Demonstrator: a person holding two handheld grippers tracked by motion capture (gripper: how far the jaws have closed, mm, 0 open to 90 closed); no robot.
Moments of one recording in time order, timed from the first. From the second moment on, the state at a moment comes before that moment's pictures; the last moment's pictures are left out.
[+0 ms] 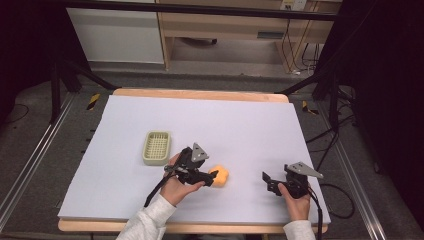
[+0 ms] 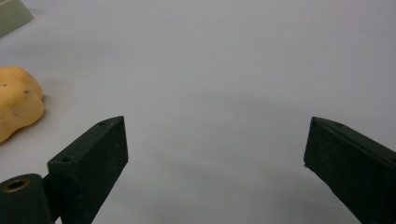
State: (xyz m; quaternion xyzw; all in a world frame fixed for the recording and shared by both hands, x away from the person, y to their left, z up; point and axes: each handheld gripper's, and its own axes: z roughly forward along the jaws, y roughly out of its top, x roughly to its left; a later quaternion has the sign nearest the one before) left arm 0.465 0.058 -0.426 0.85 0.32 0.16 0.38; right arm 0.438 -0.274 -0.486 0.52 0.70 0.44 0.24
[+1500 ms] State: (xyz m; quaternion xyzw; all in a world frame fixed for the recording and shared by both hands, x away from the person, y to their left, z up) left arm 0.474 0.017 -0.452 0.90 0.29 0.13 0.31; right arm 0.439 -0.273 -0.486 0.52 0.70 0.43 0.24
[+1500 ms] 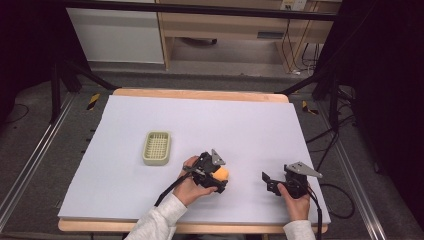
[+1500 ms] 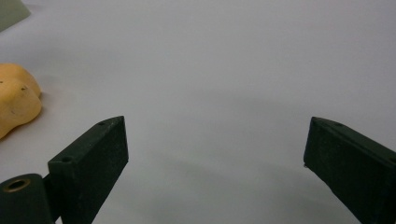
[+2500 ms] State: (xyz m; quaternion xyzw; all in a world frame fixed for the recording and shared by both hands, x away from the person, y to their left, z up) left arm 0.483 0.008 -0.467 0.91 0.29 0.10 0.27; right arm 0.439 -0.272 -0.486 0.52 0.70 0.43 0.24
